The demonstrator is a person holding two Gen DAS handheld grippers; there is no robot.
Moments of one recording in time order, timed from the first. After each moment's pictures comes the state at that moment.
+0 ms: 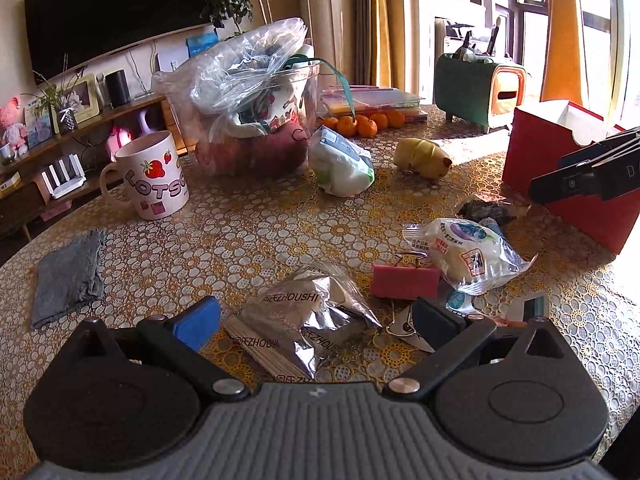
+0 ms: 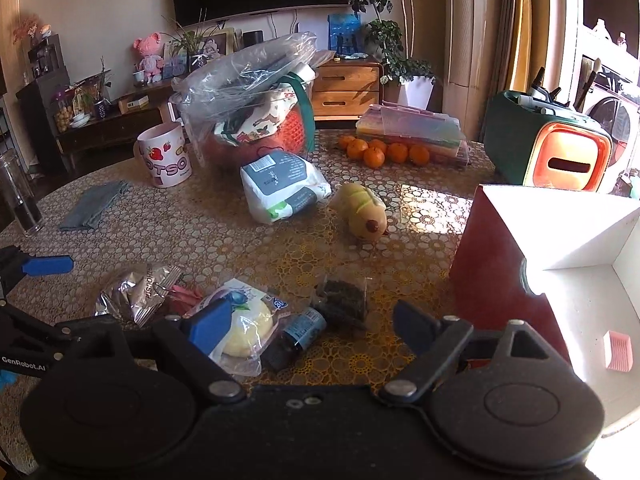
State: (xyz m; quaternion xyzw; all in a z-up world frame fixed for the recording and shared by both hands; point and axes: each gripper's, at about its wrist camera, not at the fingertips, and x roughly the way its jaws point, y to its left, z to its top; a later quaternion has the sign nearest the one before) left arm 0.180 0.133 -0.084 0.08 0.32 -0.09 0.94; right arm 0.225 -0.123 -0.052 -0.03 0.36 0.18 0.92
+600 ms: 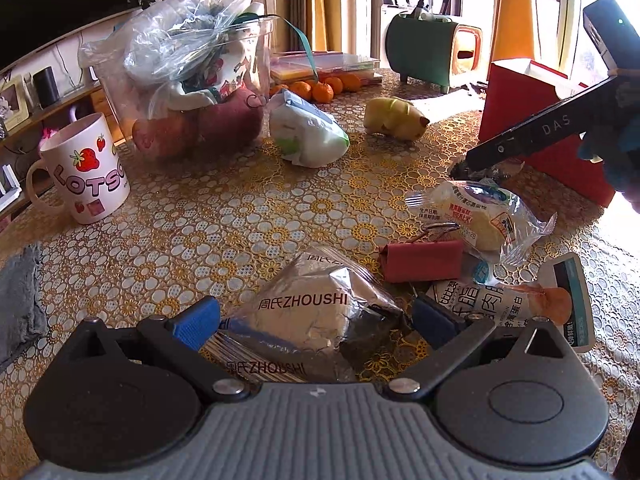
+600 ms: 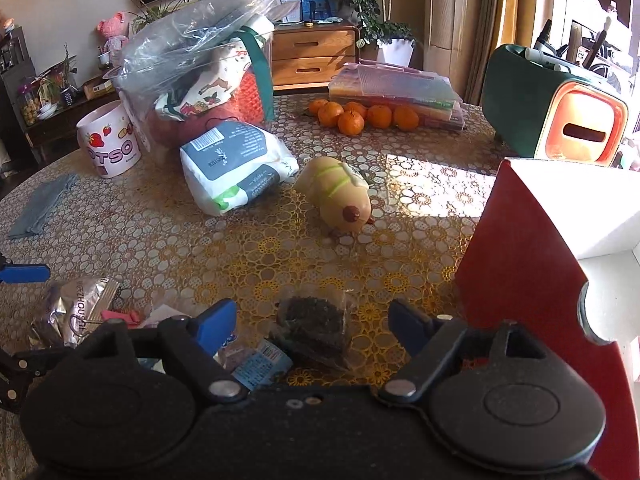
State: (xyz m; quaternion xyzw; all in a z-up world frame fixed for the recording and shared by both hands) left arm 0.229 0.151 -0.113 0.10 0.36 -0.20 0.91; right arm 0.294 -0.117 -0.093 -0.02 0.41 0.14 0.90
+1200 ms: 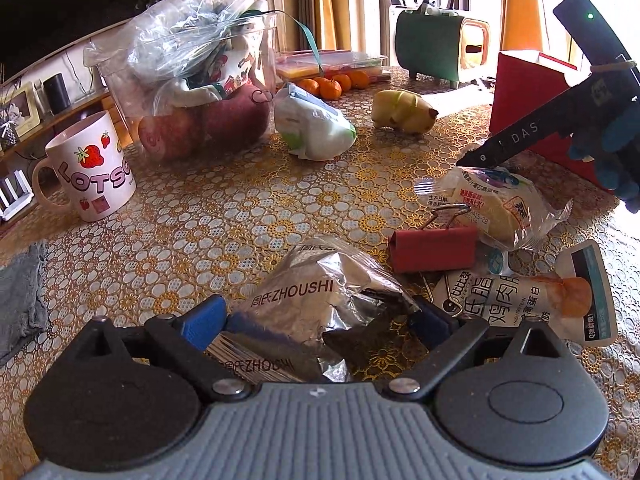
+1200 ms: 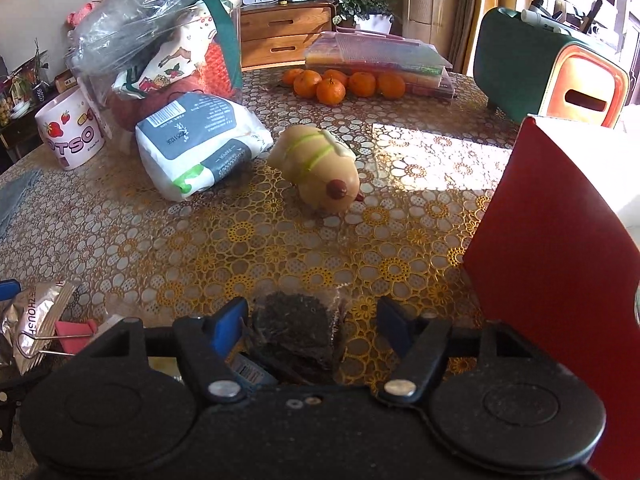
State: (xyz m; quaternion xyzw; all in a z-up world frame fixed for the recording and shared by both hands) left arm 0.225 0.147 -0.124 0.12 0.35 -0.18 0.91; right arm 0.316 -0.110 -0.121 -0.02 0.43 0.10 0.89
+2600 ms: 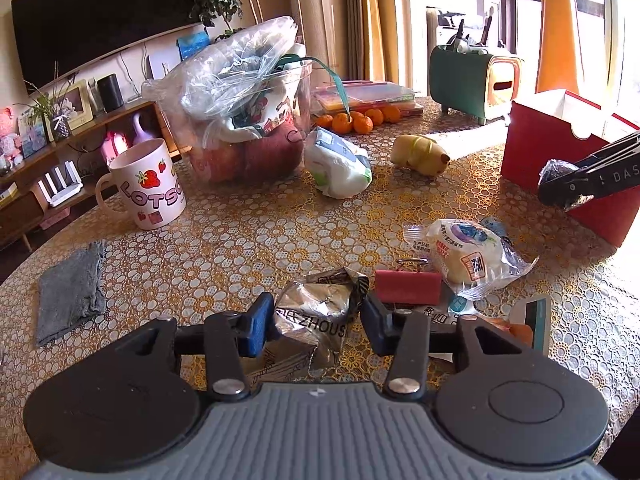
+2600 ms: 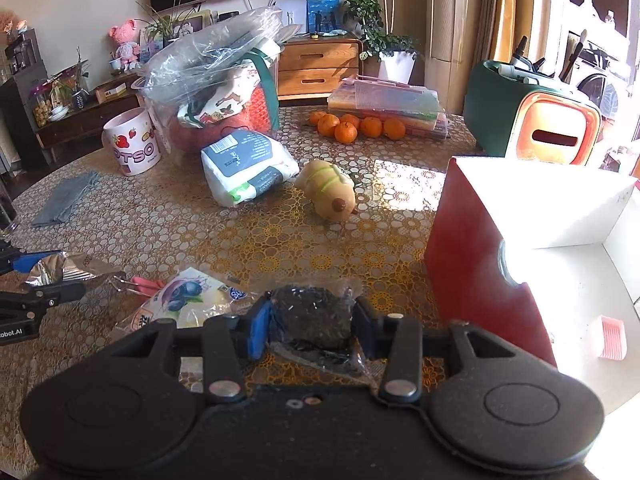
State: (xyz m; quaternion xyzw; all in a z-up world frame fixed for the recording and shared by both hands) left arm 0.184 0.128 -0.070 0.09 0.33 -0.09 0.93; right arm 0.239 -0.142 -0.061 -0.03 0.39 0.15 0.91
